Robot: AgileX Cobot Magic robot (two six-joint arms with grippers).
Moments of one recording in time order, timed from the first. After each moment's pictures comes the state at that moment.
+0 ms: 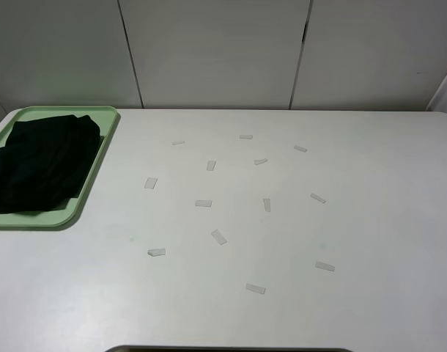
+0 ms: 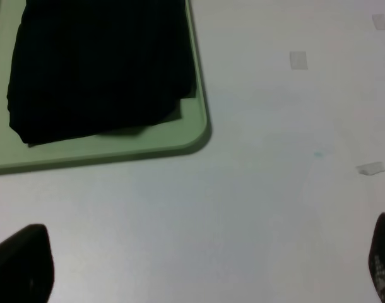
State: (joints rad) left arm 0.01 0.00 -0.49 -0.03 1.05 0.07; right arm -0.13 -0.01 -0.49 0.04 1.03 0.00
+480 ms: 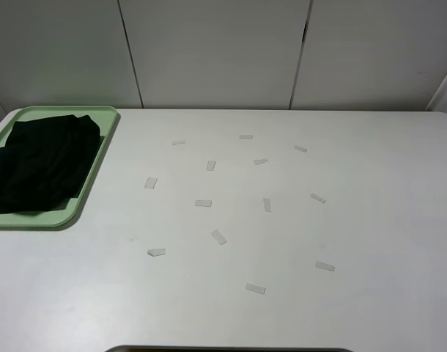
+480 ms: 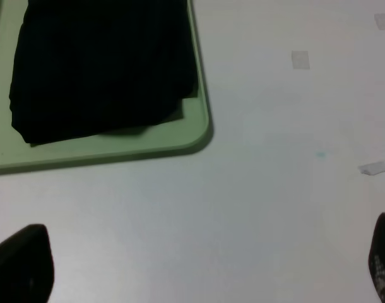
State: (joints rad) left arm 0.01 0.00 -0.49 -0.02 1.05 0.07; right arm -0.13 -0.01 -0.49 0.04 1.03 0.00
